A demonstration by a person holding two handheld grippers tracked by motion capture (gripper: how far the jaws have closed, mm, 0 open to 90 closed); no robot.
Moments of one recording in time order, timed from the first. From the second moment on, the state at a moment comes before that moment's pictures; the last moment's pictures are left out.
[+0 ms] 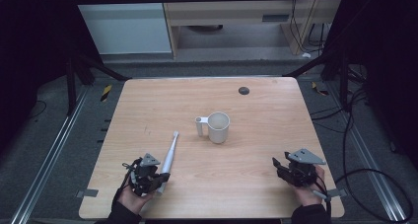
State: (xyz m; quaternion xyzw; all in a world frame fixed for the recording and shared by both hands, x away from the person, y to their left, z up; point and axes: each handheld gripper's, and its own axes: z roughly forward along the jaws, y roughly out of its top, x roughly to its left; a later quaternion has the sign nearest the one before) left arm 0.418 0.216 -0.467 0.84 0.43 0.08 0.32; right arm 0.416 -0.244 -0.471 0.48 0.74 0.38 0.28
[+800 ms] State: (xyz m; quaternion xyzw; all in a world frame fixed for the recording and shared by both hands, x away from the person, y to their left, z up) left arm 0.417 0.222 -0.472 0.84 0.44 0.08 0.30; right arm 0.417 -0.245 -0.472 0.48 0.74 0.37 0.28
